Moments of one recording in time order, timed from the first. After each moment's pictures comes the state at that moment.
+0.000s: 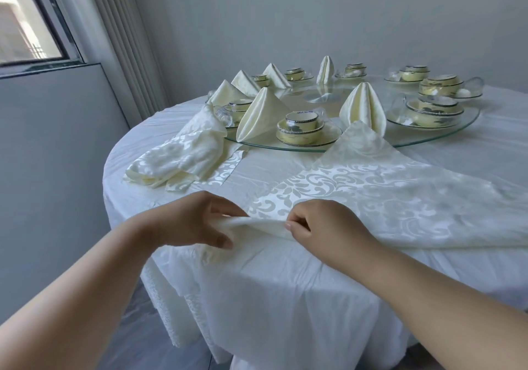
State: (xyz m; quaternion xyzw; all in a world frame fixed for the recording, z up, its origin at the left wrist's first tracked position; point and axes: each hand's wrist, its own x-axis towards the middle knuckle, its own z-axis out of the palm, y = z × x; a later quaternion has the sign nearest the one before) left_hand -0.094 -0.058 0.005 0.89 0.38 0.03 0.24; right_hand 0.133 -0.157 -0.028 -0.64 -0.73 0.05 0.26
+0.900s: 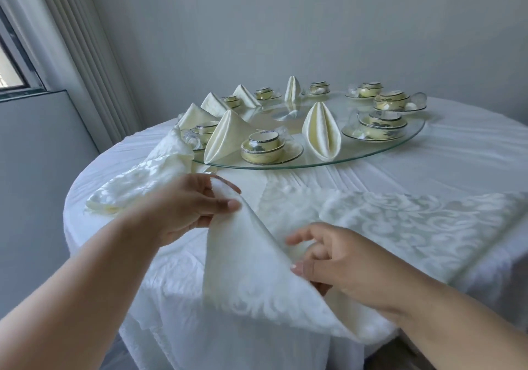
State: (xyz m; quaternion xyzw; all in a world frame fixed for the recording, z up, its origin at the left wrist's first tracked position) left_hand -0.021 -0.082 0.046 0.68 0.37 0.25 0.58; right_hand 0.178 -0.238 0.000 -0.55 -0.55 0.47 0.41
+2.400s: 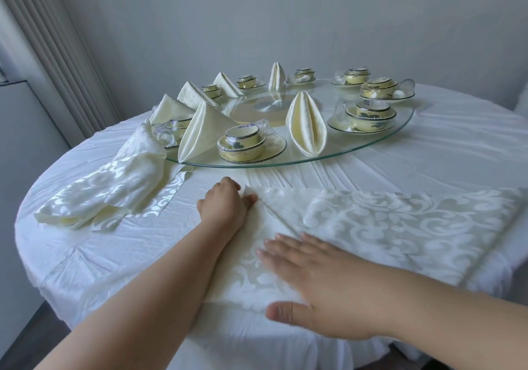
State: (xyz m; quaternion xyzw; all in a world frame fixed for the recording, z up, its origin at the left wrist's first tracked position) left_hand 0.091 0.000 -0.049 0.76 0.60 0.24 0.12; right_hand 0.200 -0.206 -0.018 -0.58 -0.81 0.11 -0.03
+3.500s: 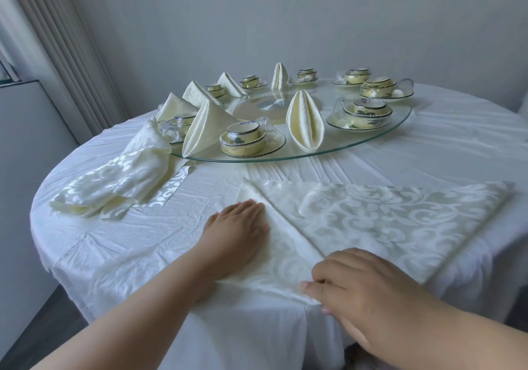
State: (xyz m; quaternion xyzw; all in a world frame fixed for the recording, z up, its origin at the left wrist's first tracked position) left_hand 0.060 -0.088 -0.043 0.89 0.44 0.07 0.07; right_hand 0.235 -0.257 -0.062 -0.49 -0.84 -0.15 0.19
